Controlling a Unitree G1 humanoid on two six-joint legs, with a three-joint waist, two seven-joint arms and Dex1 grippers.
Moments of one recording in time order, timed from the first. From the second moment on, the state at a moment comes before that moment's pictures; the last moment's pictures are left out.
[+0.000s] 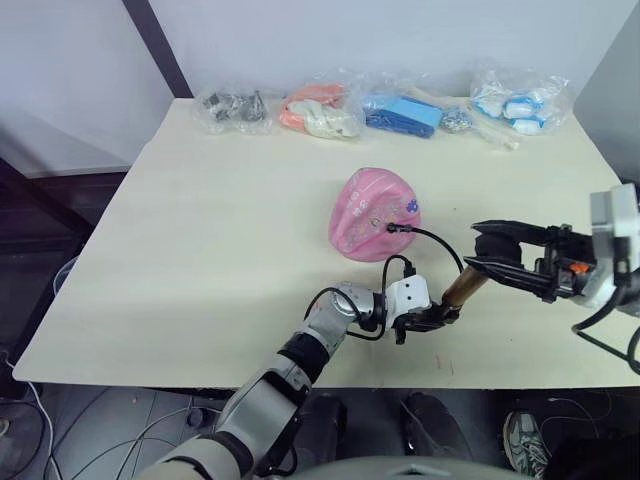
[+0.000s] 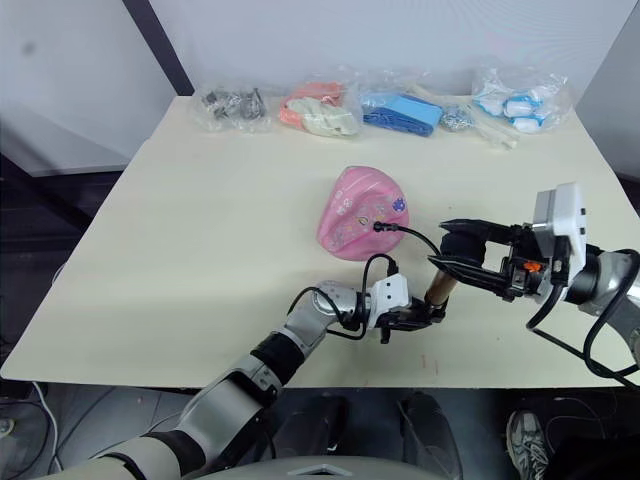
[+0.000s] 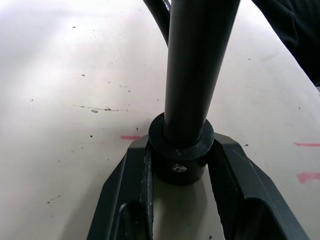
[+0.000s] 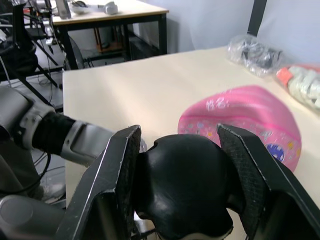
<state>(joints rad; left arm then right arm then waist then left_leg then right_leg) -0.59 0.02 -0.48 0.73 0.10 -0.14 -0.97 -0.10 -0.92 -0.32 -0.54 0.96 0.52 0.91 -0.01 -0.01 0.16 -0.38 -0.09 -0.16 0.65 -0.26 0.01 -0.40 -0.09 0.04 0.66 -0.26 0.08</state>
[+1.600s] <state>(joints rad) -0.60 0.02 -0.47 0.78 0.12 -0.18 -0.96 -0.02 -0.70 -0.09 -0.33 0.63 0.20 1.03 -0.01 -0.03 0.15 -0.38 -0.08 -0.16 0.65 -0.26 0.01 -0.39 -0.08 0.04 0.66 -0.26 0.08</state>
